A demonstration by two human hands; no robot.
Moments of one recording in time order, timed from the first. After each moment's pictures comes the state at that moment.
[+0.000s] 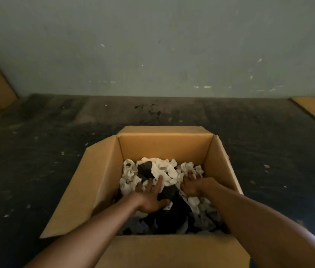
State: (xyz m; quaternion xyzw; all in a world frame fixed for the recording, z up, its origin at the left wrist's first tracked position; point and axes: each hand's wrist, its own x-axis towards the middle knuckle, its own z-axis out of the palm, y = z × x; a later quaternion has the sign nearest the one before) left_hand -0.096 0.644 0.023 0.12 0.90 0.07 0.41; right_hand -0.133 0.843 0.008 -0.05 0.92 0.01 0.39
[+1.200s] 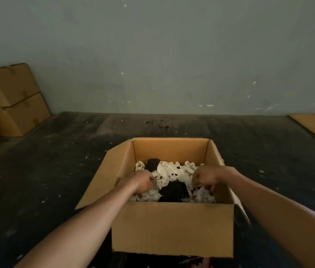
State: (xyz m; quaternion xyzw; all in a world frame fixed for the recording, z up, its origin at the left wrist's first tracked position) left_hand -0.040 0.614 0.093 0.07 0.97 0.15 0.20; right_hand -0.052 0.866 0.118 -0.07 0.93 -0.16 0.34
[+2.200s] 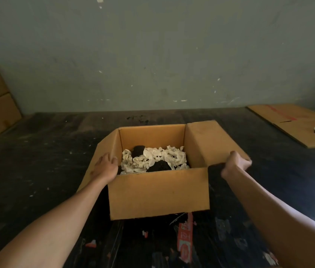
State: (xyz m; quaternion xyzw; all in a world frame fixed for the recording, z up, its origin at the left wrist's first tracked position) left_hand 0.005 0.538 0.063 -0.12 0.93 0.34 0.00; right_hand 0.076 0.921 0.100 0.43 0.38 -0.78 -0.26
